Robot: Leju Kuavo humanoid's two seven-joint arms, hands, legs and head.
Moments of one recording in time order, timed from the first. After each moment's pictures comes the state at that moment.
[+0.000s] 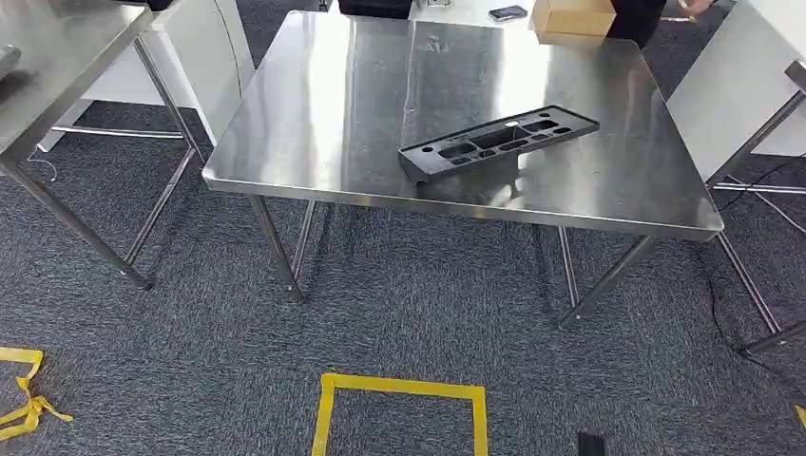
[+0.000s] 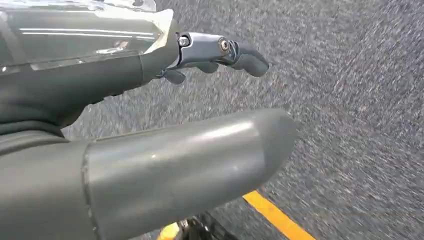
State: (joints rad) left arm 0.00 -0.23 0.99 -0.44 -0.37 0.43 -0.22; right arm -0.06 0.07 -0.35 -0.45 0.30 -0.46 0.00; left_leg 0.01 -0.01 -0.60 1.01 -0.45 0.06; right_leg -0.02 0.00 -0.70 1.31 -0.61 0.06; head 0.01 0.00
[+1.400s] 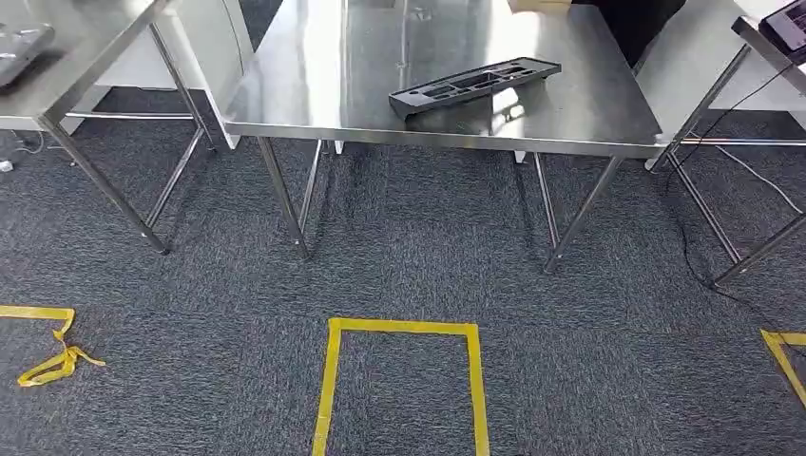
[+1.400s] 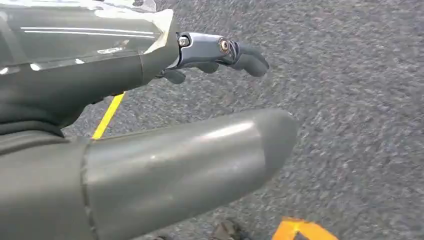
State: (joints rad) left arm -0.02 -0.15 1.03 -0.26 -0.43 0.45 -0.27; right arm -0.12 0.09 -0.16 -0.22 0.50 -0.32 0.10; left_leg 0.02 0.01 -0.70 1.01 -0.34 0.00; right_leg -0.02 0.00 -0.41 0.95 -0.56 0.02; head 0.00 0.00
